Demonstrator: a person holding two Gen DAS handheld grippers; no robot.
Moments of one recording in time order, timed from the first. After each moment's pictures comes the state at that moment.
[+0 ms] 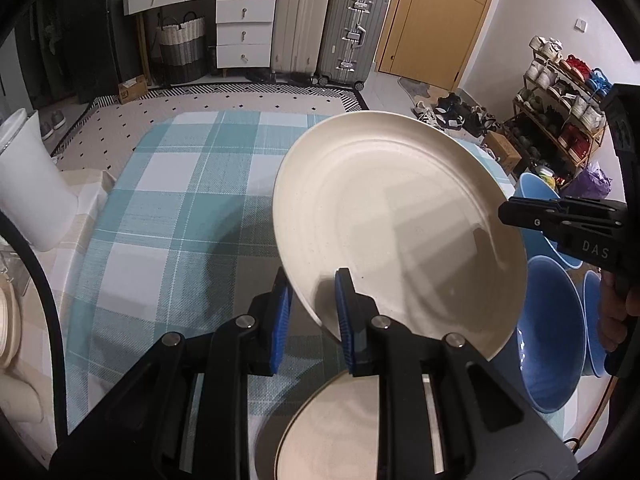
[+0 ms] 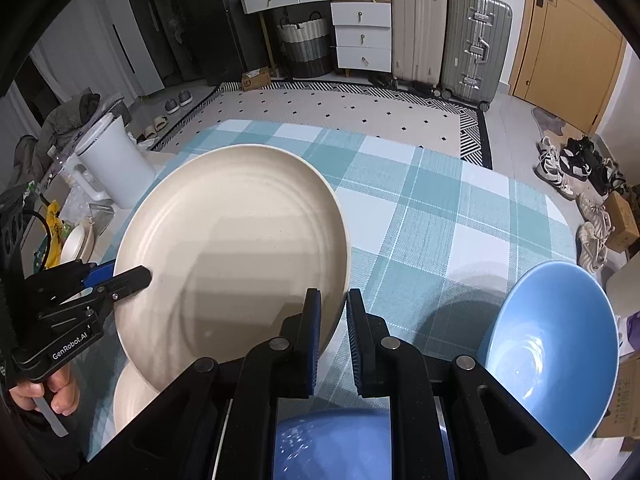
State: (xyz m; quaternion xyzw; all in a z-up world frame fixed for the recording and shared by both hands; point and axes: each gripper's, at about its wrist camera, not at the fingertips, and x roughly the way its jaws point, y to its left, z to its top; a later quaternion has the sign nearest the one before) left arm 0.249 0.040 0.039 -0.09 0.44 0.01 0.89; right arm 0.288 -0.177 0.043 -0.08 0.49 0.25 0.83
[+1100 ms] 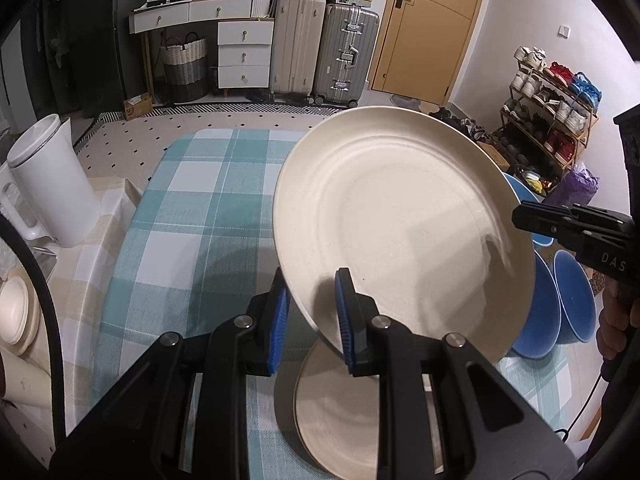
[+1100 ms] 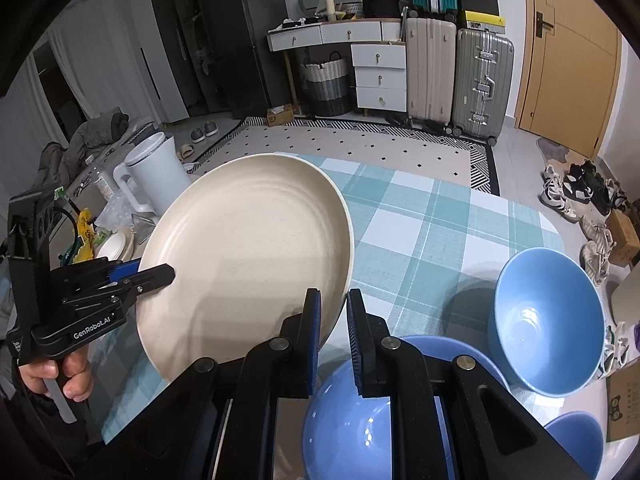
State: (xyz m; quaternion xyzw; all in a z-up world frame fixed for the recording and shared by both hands) left arm 0.152 0.041 0.092 -0.08 0.41 0.00 0.91; right arm 0.185 -0.182 0.102 -0.05 0.43 0.28 0.86
